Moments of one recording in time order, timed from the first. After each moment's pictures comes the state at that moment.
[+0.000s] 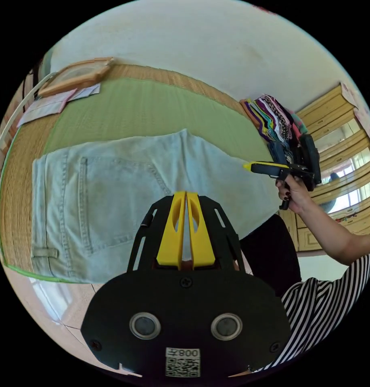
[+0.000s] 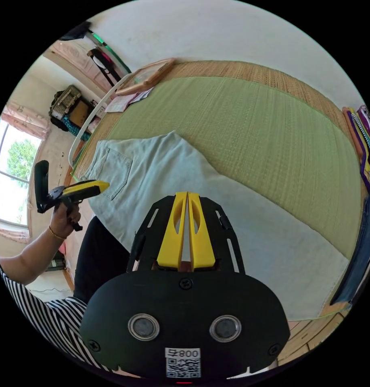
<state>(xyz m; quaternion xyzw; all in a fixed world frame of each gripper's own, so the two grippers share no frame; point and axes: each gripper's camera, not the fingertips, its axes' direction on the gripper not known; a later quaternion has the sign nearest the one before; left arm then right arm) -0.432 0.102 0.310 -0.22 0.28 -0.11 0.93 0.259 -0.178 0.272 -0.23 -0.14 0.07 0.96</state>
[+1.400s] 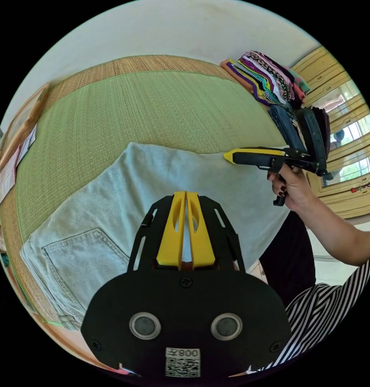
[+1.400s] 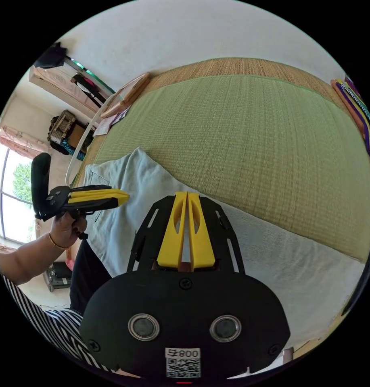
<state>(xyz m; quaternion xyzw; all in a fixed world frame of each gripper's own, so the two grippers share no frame) -0.189 -0.093 0.453 -0.28 0.28 0.02 0.92 0.407 -0.109 0.220 -0.18 -0.16 0.13 0.96</state>
